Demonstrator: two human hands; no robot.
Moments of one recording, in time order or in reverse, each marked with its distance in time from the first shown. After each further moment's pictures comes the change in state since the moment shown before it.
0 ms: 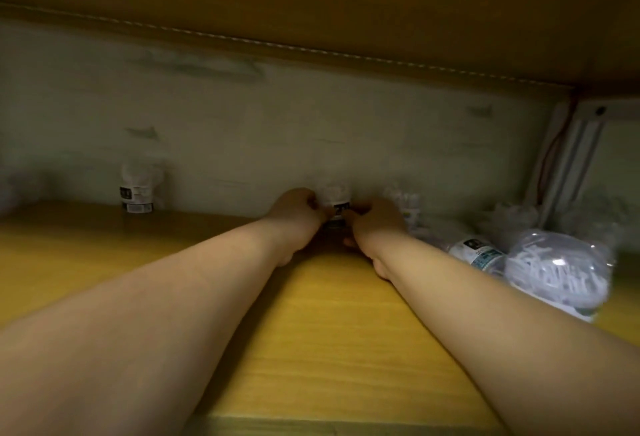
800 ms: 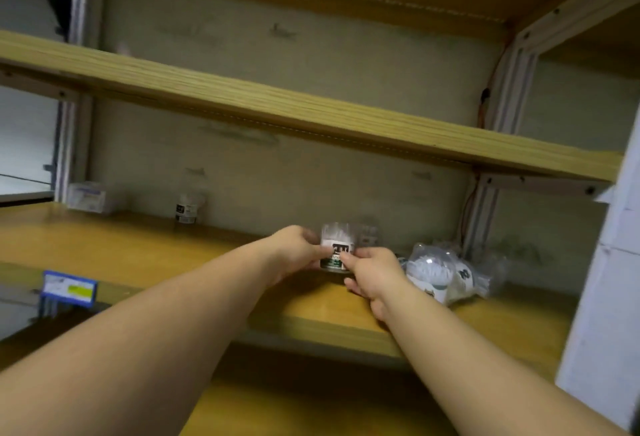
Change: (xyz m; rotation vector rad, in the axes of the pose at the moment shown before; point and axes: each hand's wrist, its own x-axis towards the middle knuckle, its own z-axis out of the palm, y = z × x) left_hand -0.119 0.054 -0.013 -0.144 -0.142 -0.103; right_hand -0.126 0.015 -0.087 0.086 -0.139 -0.084
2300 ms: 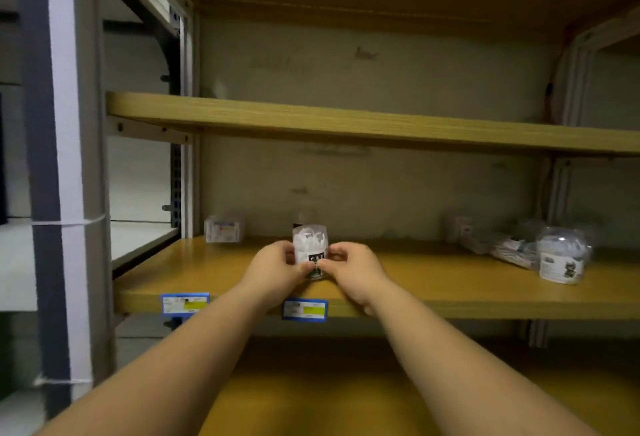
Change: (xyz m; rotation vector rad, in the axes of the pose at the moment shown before) left_hand -0.095 -0.119 -0.276 0.315 0.192 0.209; right_hand -0.077 -0.059 0.292 -0.220 -0.019 -0.262
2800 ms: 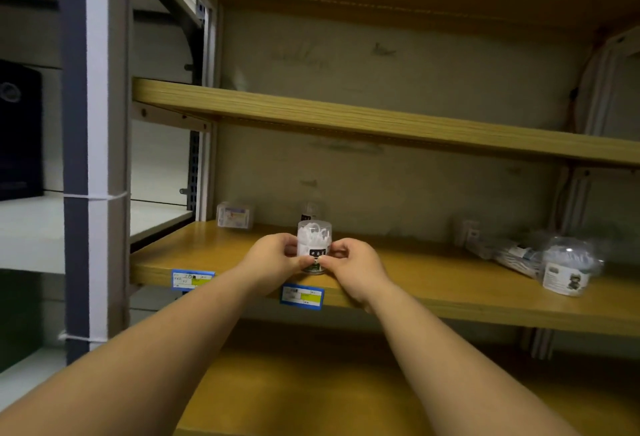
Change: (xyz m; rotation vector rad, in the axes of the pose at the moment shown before) left_hand -0.016 0.013 -0.013 -0.012 -0.124 -0.065; right_hand -0.012 0.000 -0.009 -0.099 -0.028 -0.038
